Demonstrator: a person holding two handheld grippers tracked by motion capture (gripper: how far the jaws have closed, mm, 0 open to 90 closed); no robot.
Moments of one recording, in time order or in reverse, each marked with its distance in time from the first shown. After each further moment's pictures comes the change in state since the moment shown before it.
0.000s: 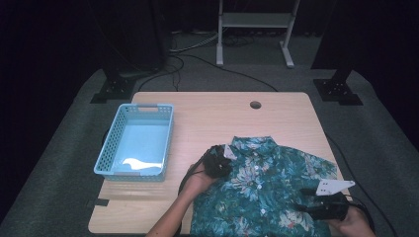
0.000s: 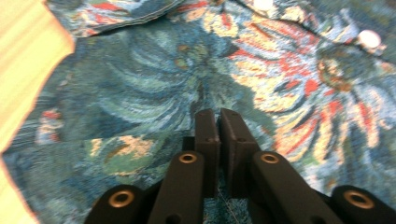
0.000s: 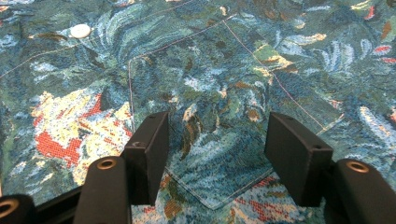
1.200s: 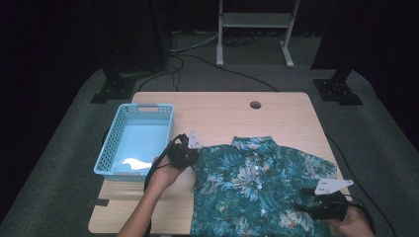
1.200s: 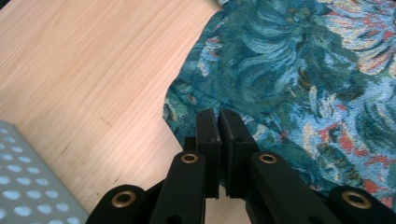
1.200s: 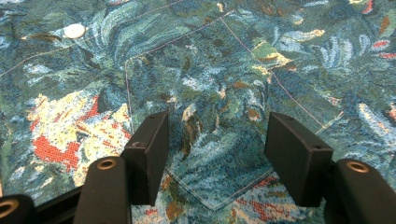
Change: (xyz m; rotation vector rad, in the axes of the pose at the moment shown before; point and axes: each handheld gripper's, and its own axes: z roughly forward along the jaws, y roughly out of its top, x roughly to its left) left arm 0.042 -0.041 -0.089 -0.006 0.203 -0.063; right arm 0.002 0.004 0.000 0.028 -0.016 0.016
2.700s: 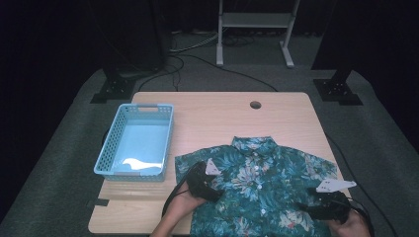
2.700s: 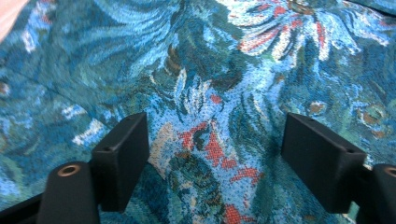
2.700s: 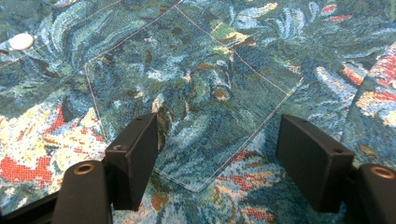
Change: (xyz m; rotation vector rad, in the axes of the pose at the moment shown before) left arm -0.078 -0.020 0.046 -0.023 -0.191 -0.074; right arm 0.006 -0.002 -0.004 0.034 -0.137 0.156
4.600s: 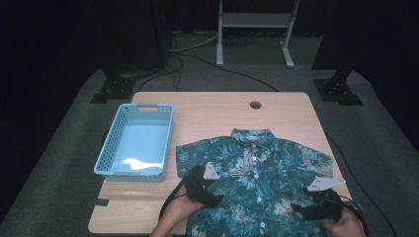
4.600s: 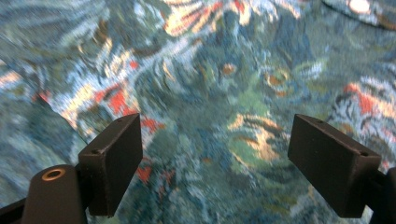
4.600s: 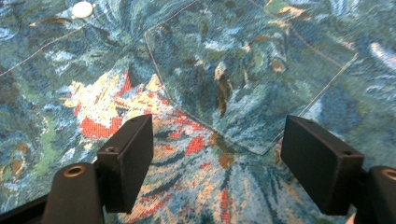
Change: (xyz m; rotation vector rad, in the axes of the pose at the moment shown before) left arm -0.010 -0.008 -0.007 0.006 -0.028 0.024; right arm 0.014 0.015 0.007 0.060 0.009 -0.013
